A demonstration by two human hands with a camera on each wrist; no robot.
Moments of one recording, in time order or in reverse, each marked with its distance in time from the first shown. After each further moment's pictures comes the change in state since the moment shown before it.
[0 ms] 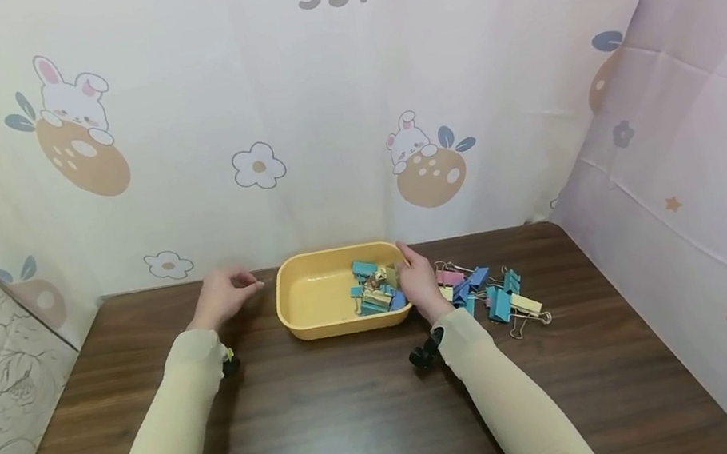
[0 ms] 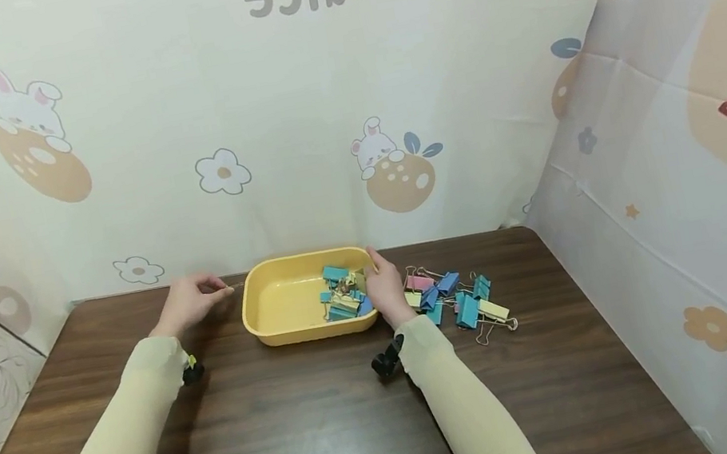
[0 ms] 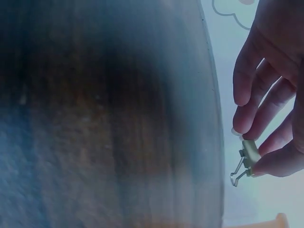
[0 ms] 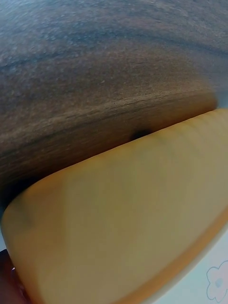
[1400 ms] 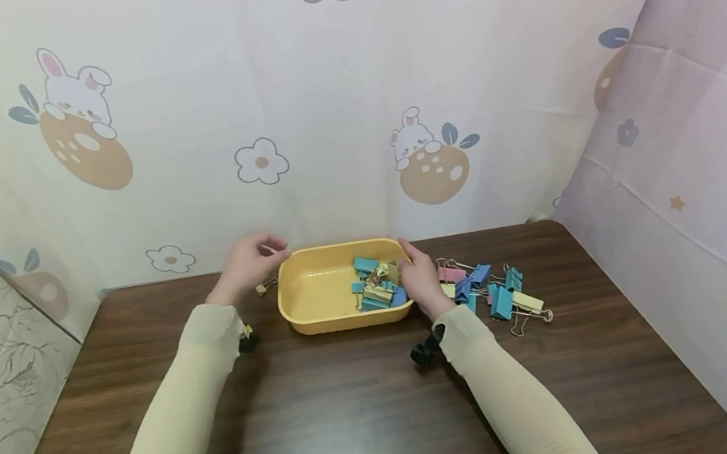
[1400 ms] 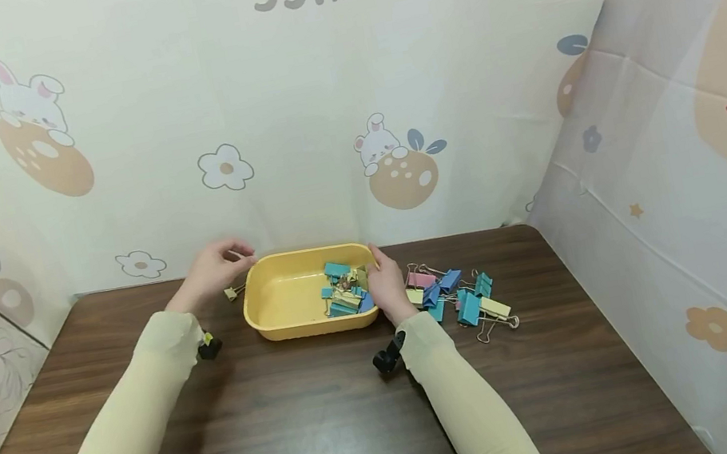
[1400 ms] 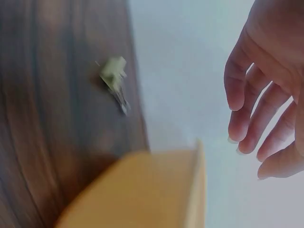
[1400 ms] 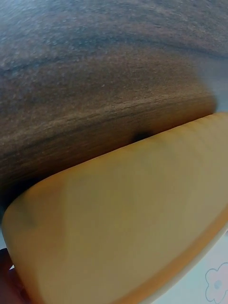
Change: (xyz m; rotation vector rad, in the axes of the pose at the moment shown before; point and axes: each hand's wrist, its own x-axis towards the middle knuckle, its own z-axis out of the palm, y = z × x) left_hand 0.019 0.072 -0.006 -0.173 -0.077 0.078; right_hand 0.000 0.000 0.001 -0.006 0.000 -0.026
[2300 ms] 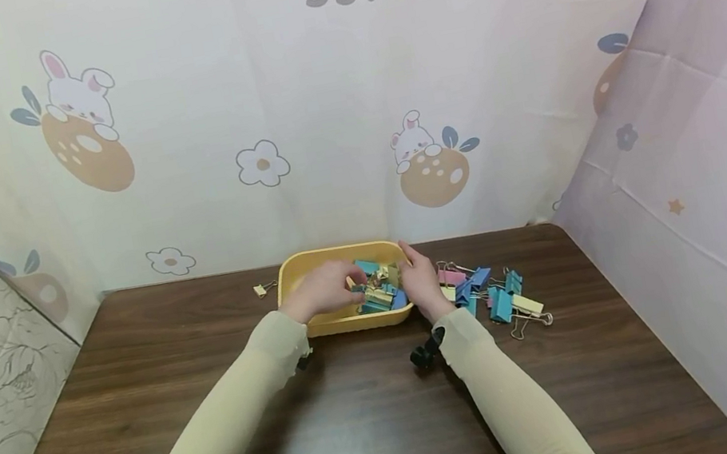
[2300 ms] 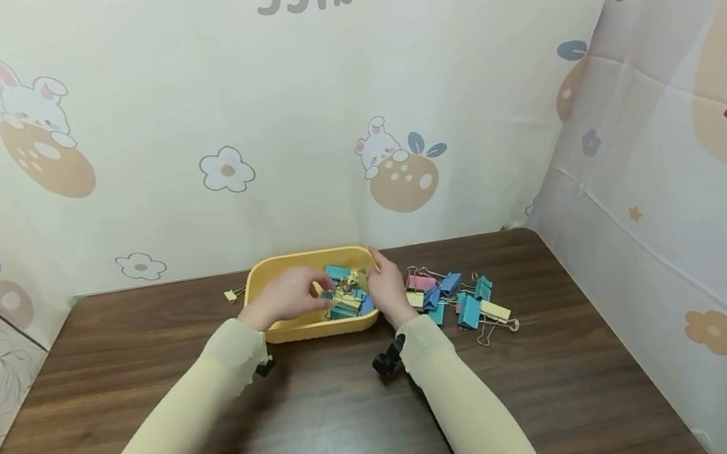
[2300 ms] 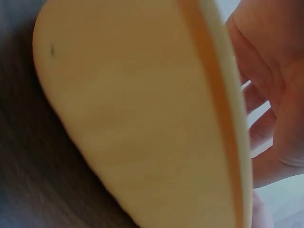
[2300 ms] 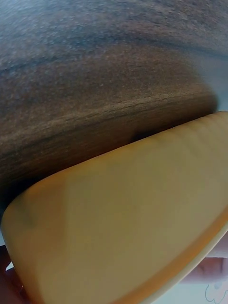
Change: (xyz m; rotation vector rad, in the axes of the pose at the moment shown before) left_hand -0.004 0.070 0.095 0.335 -0.347 0.262; right_hand -0.002 -0.001 0.002 -0.011 0.021 0.006
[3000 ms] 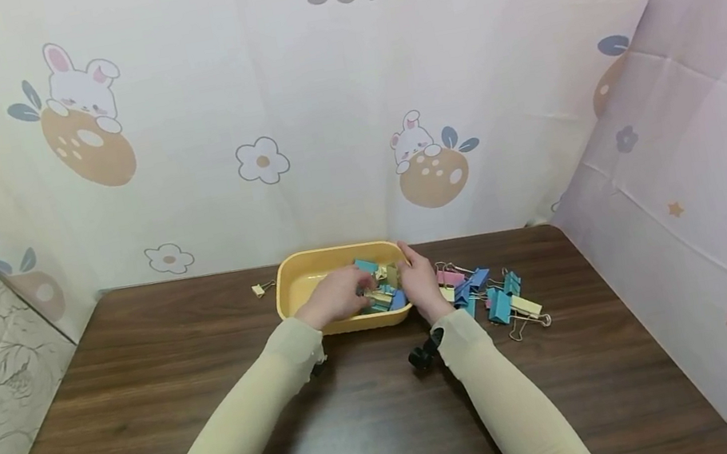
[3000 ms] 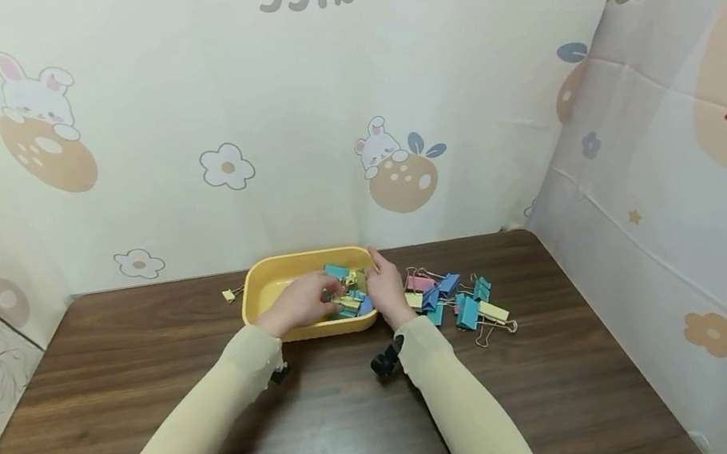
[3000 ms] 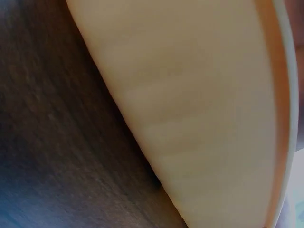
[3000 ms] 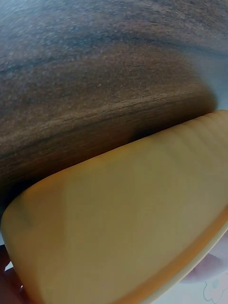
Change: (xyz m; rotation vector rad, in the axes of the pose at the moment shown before) left_hand 0.014 0.008 0.032 0.062 0.045 -0.053; right_hand -0.001 0.000 -0.002 0.015 -0.012 -0.002
